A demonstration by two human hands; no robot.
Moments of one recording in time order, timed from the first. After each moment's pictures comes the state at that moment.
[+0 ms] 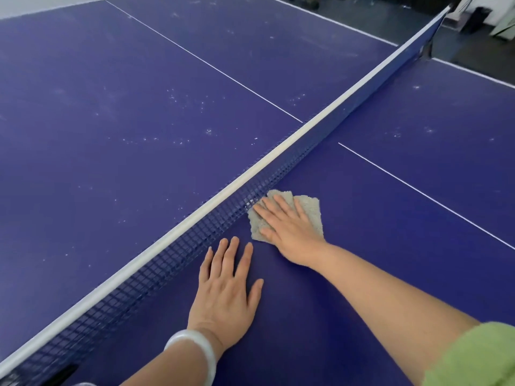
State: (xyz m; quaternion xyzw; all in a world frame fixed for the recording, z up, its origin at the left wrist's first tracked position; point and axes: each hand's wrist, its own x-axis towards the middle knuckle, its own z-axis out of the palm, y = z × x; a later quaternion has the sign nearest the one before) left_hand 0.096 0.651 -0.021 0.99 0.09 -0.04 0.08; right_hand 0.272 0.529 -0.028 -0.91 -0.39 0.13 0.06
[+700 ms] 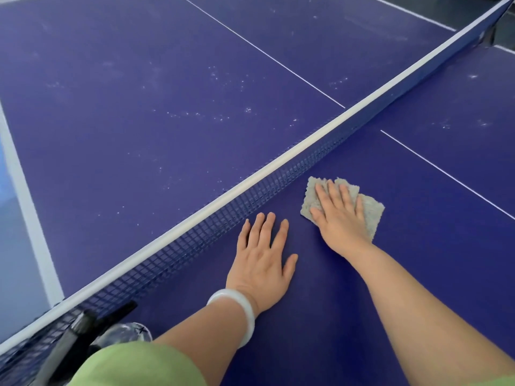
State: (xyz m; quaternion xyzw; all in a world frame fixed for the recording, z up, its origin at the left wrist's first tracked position) left_hand 0.097 0.654 -0.032 0.99 0.08 -0.02 0.09; right_hand 0.253 0.515 -0.035 -0.97 -0.22 0.11 0.03
